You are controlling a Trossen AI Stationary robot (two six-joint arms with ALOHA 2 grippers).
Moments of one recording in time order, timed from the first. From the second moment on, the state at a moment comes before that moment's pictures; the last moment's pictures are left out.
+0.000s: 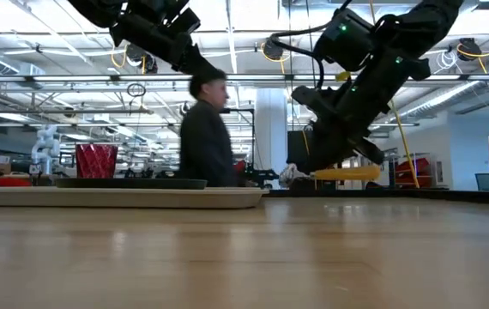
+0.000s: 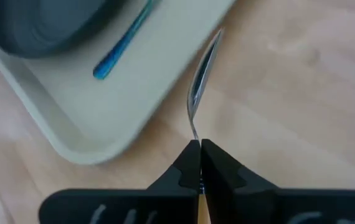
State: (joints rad) left arm 0.59 1.38 1.07 -0.09 0.30 0.47; right arm -0.07 1.52 0.69 -0.03 0.21 0.91
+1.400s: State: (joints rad) left arm 0.68 1.33 1.07 -0.21 0.31 0.49; right arm -0.22 1.91 1.42 -0.56 0.29 0.77
